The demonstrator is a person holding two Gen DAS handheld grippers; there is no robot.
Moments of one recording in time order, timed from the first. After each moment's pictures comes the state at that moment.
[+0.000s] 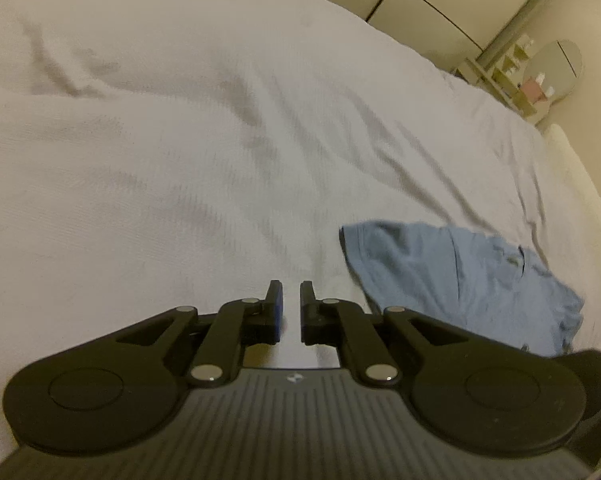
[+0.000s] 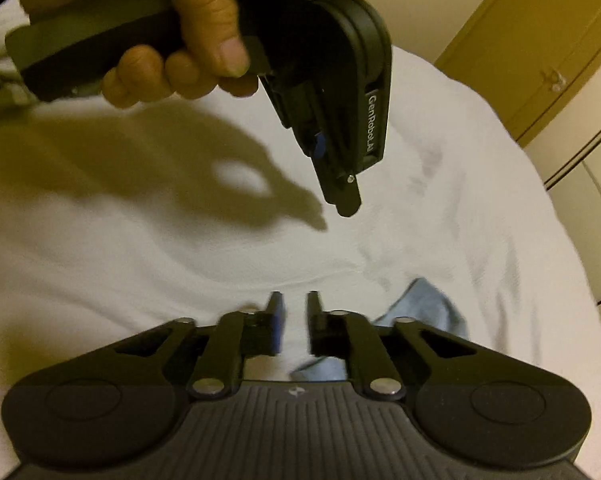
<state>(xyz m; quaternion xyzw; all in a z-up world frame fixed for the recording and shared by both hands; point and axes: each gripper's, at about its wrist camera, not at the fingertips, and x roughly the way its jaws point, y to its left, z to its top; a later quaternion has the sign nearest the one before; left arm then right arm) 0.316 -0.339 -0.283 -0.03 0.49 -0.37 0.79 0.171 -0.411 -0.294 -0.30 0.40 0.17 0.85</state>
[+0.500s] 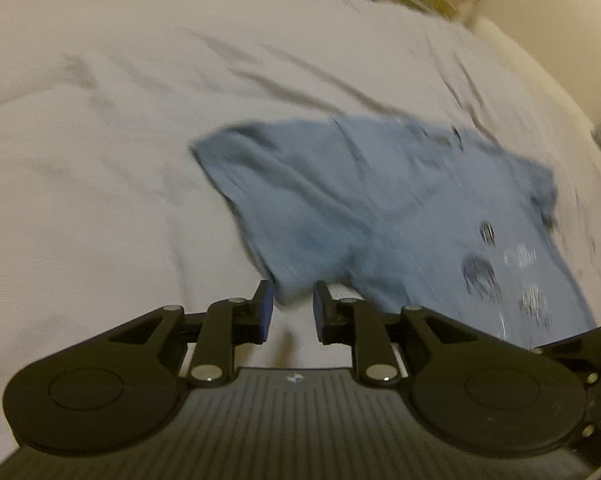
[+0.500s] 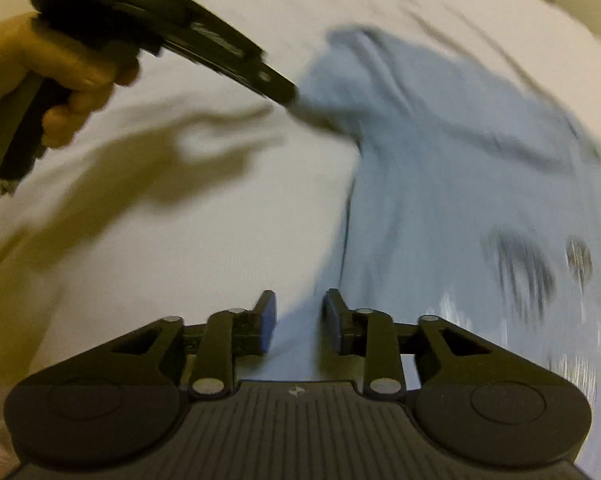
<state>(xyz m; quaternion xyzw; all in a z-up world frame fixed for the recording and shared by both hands) 0.202 -0.398 -0.280 0.11 0.46 -0.46 0.75 0.066 -0.487 -0.284 0.04 0.56 0.00 0.83</state>
